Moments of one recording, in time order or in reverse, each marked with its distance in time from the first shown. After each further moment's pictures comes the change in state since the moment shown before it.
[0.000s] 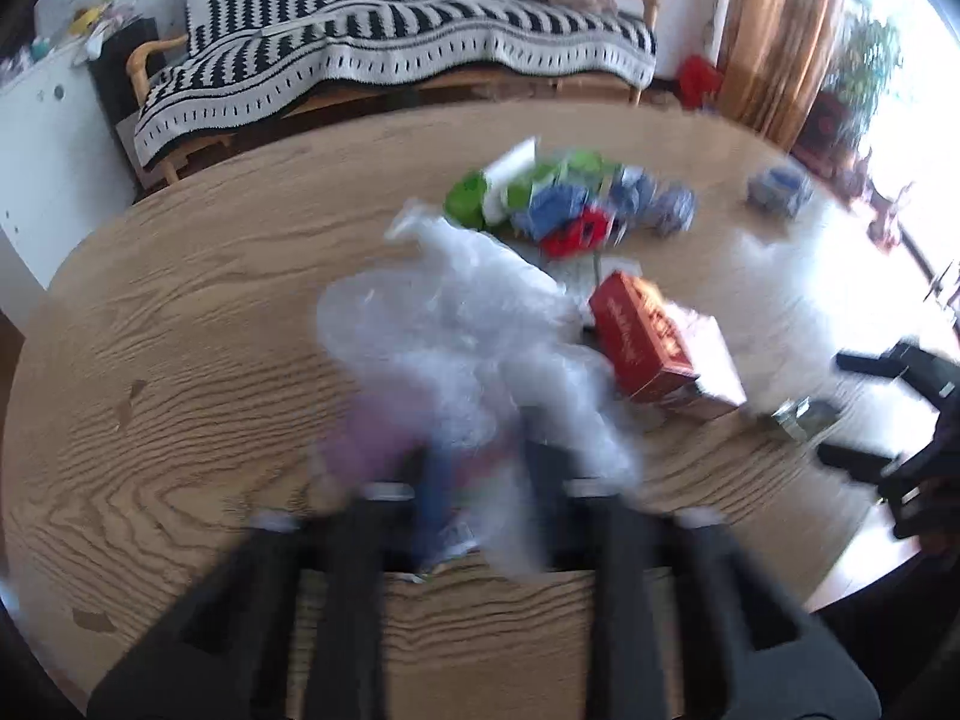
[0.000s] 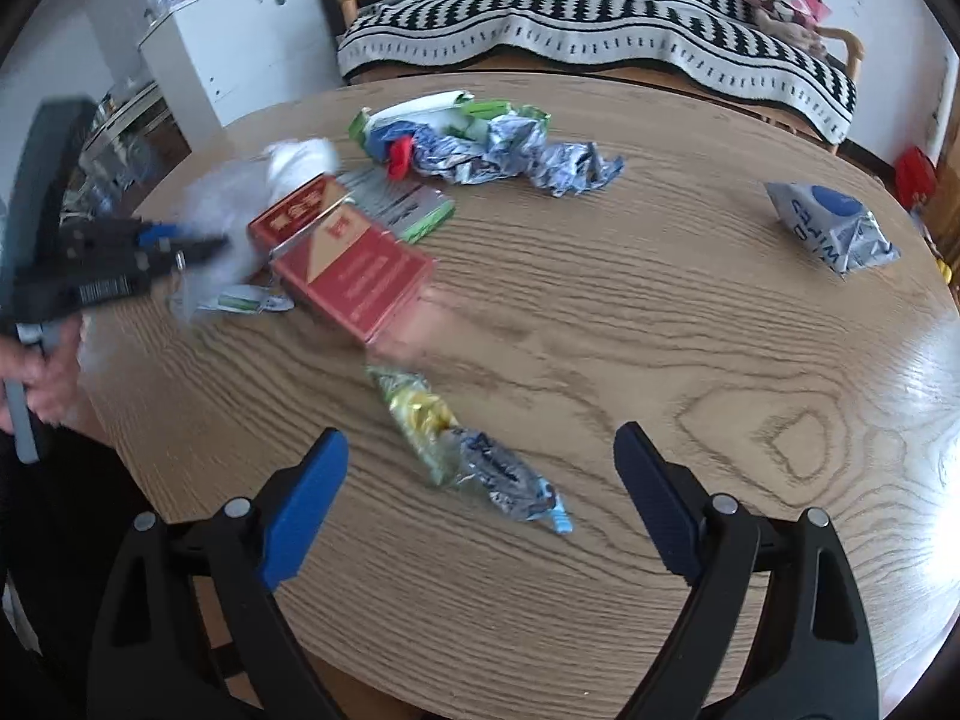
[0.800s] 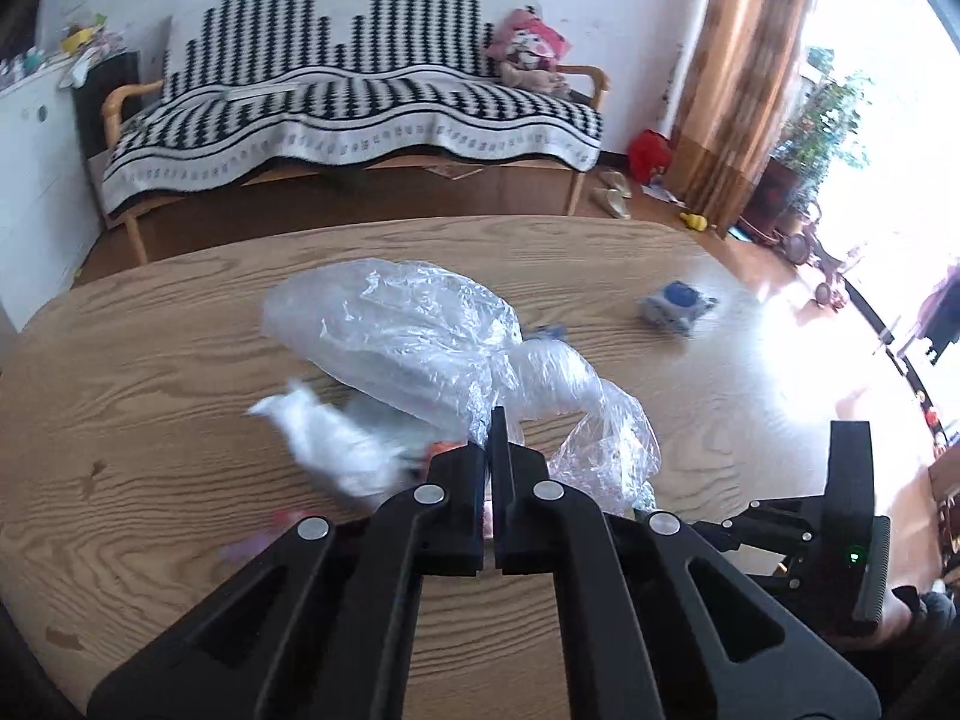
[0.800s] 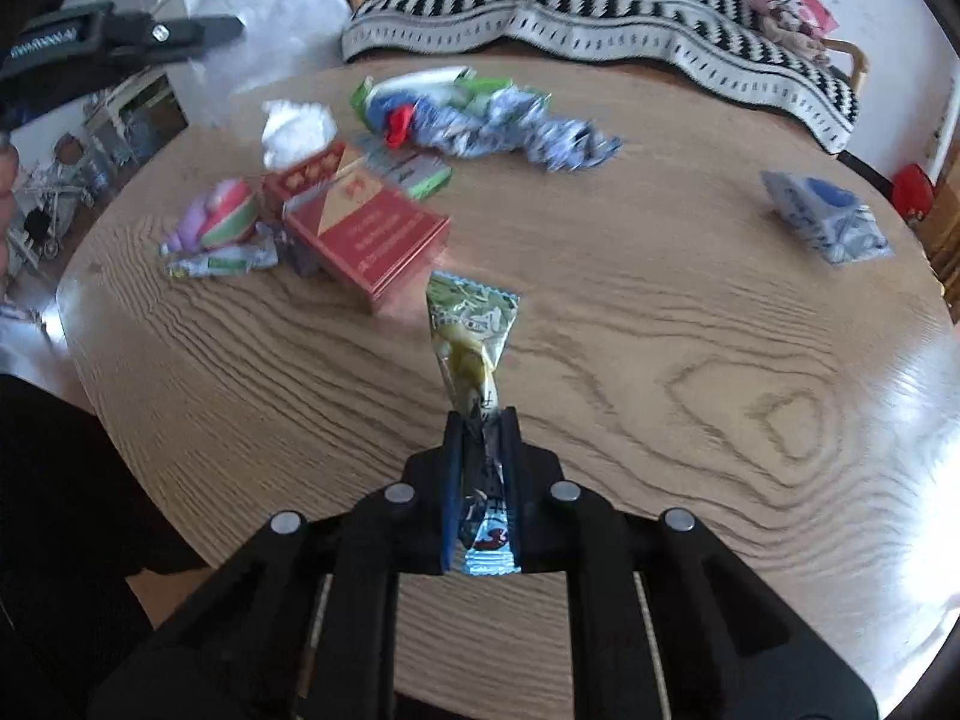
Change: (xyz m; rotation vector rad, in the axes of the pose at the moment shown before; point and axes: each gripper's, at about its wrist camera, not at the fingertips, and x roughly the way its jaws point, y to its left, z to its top) left arm -0.040 -0.080 0.055 -0.011 -0.159 -0.121; right arm -0.015 -0.016 -0.016 0.001 -0.025 -0.044
